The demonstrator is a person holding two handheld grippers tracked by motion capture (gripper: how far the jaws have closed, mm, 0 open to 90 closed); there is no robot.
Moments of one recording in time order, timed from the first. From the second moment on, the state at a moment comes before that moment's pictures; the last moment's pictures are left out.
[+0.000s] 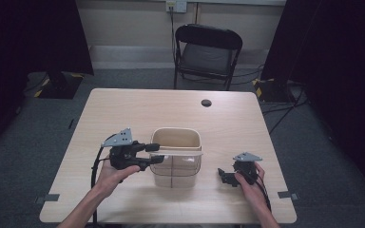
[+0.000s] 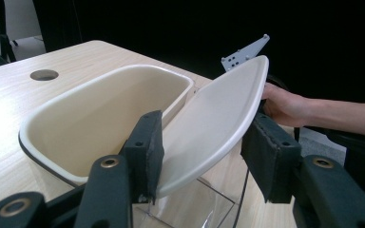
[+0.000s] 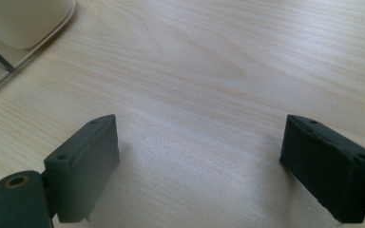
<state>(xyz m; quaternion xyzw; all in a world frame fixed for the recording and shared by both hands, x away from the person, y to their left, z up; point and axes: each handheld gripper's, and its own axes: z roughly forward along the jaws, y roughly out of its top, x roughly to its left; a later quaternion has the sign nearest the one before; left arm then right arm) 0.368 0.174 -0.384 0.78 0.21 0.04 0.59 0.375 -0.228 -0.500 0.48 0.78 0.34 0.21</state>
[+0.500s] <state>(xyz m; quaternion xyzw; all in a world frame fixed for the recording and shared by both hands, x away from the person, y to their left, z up) 0.374 0.176 -0.381 0.78 0.21 0.03 0.59 0.375 -0.228 -0.500 0.48 0.78 0.34 0.21</state>
